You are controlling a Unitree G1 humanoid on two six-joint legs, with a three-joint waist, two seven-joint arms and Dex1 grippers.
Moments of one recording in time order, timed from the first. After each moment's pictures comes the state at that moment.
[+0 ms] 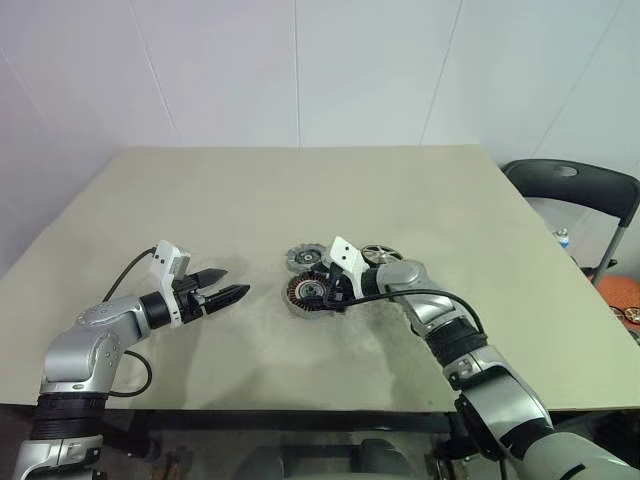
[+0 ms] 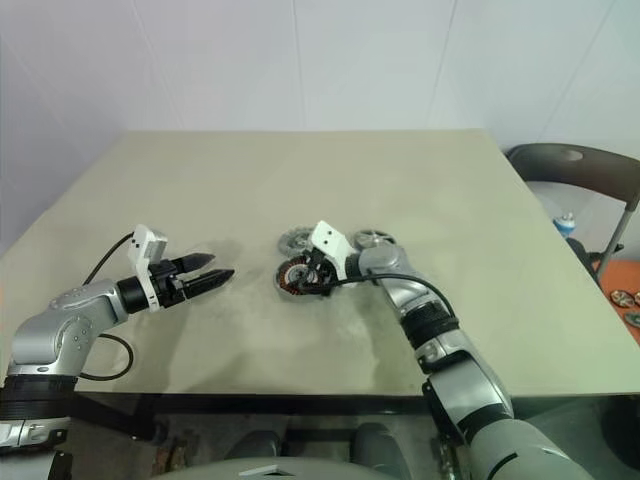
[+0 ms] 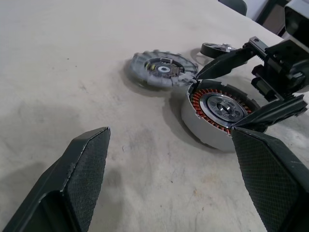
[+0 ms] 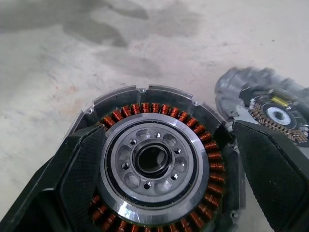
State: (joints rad) left arm -0.19 0.62 0.17 0.00 -0.55 0.64 -0.88; right arm -0.67 -0.25 0.31 0.50 0.08 0.30 0.96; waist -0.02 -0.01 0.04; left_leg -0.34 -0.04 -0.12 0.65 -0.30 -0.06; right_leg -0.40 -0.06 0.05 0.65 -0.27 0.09
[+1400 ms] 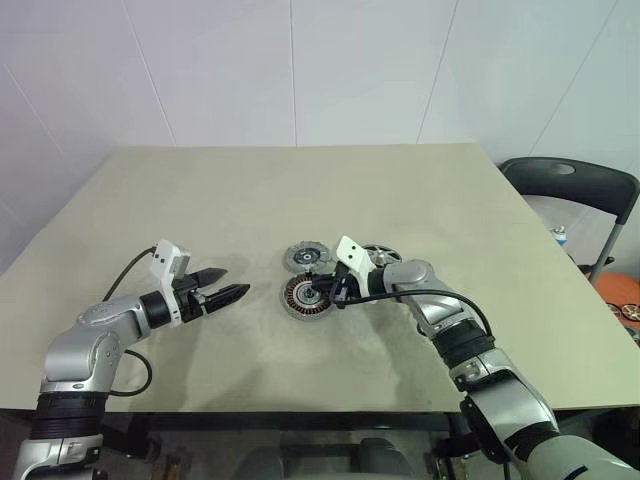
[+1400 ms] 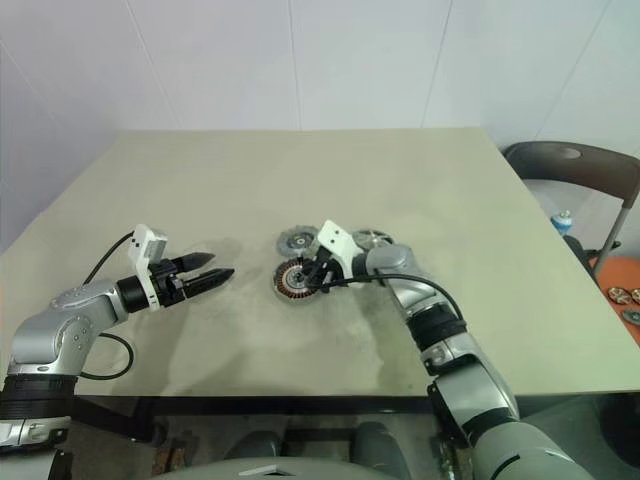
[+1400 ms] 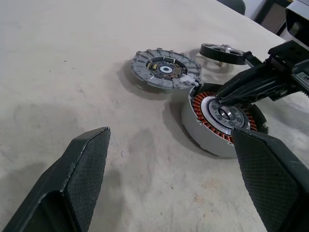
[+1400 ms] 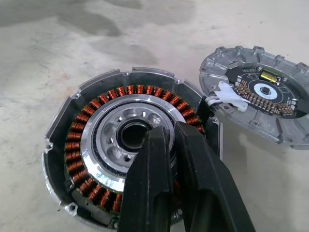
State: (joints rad) left arm -0.20 0.62 0.17 0.00 -0.55 0.64 -0.88; right arm -0.65 -0.26 0.30 0.43 0.07 0.38 0.99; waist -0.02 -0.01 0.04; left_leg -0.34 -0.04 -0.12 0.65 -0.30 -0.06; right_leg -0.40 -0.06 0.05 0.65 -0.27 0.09
